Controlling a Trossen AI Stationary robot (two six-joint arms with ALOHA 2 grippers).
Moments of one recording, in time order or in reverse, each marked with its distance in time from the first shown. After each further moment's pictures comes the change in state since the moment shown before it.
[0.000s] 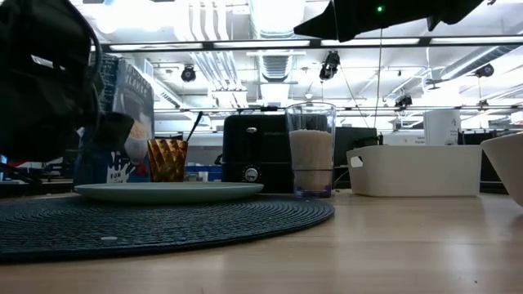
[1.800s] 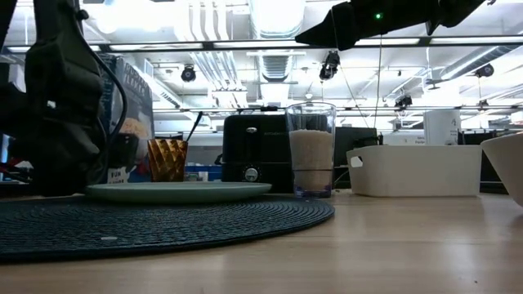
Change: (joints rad) left arm 0.190 0.110 -0.133 0.357 -0.226 0.000; right arm -0.033 0.000 -0.006 -0.022 -0.001 0.001
